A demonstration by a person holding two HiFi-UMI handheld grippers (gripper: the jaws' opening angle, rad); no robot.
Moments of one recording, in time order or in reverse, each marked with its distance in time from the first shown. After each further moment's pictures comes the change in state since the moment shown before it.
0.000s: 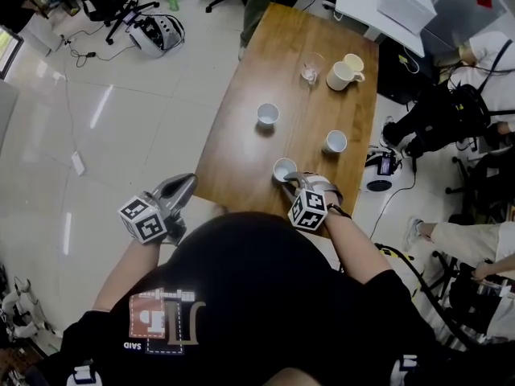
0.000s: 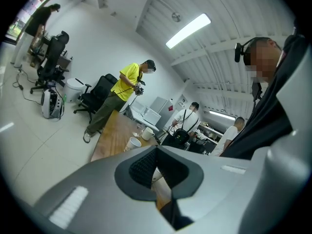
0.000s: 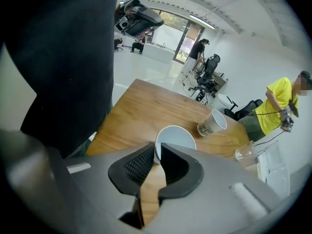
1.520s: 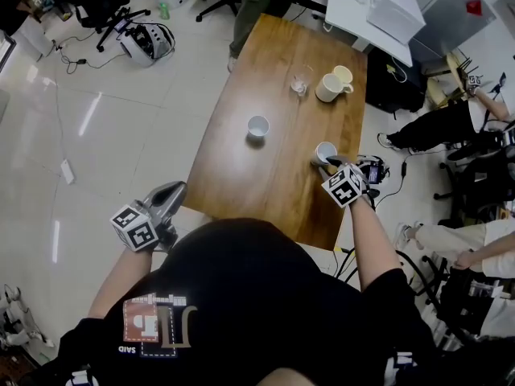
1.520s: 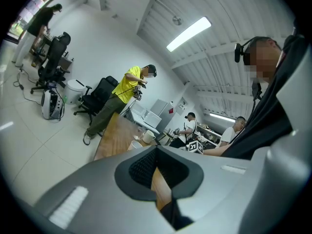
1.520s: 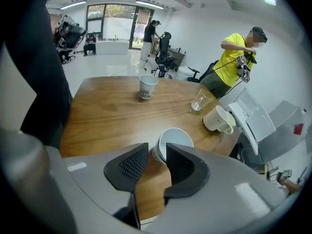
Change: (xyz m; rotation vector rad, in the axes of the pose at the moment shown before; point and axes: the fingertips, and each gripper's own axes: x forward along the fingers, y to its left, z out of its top) left arm -0.001 0.006 0.011 -0.011 -0.022 0.014; right arm -0.063 -0.128 -0.134 0.462 0.161 -0.199
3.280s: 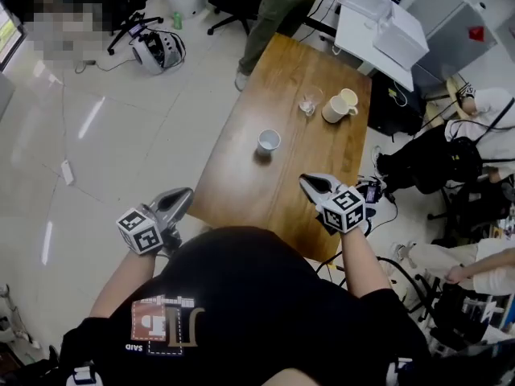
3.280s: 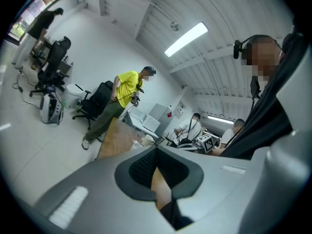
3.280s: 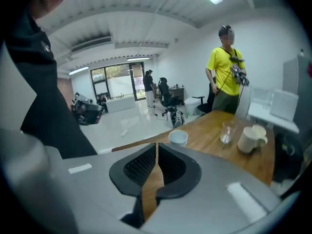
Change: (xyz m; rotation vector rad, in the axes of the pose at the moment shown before) left arm -0.027 0.011 0.006 0.004 -0.063 -0.013; right arm -0.080 0.074 0.144 0.316 -0.519 0.299
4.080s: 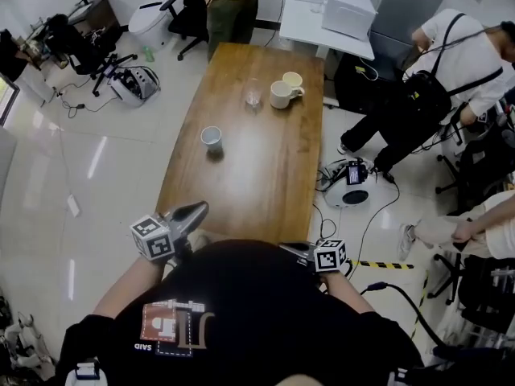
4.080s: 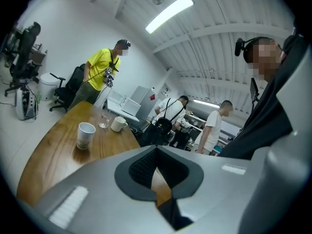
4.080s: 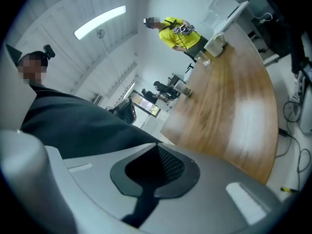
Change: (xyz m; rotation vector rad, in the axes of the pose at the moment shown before) left arm 0.126 -0.185 -0.087 0.101 0.190 -0.161; right arm -0.159 0.087 -0.227 0.748 -0.119 0.448
